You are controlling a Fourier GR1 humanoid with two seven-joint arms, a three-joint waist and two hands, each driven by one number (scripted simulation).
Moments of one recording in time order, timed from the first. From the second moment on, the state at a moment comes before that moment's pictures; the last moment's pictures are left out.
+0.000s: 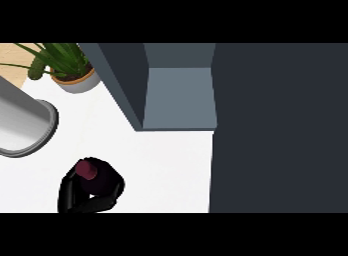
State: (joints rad) left arm 0.08 0.12 -0.15 -1.14 0.34 0.20 -0.73; right arm -0.07 -0.16 -0.03 -2.41 -0.27 0.15 0.56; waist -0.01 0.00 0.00
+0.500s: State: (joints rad) left arm 0.11 0.25 -0.12 -1.27 0.34 0.06 -0.72; right arm -0.08 -0.16 -0.03 -2.40 -0.27 0.14 0.58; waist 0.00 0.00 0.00
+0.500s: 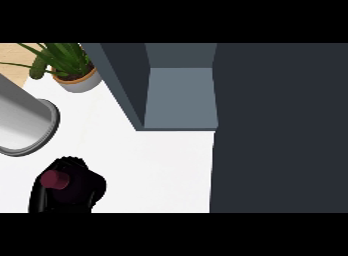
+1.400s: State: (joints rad) left arm 0.16 0.22 -0.26 -1.85 0.29 0.18 -0.32; right arm -0.10 -0.16 -0.03 -2.41 -0.27 0.13 0.61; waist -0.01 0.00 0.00
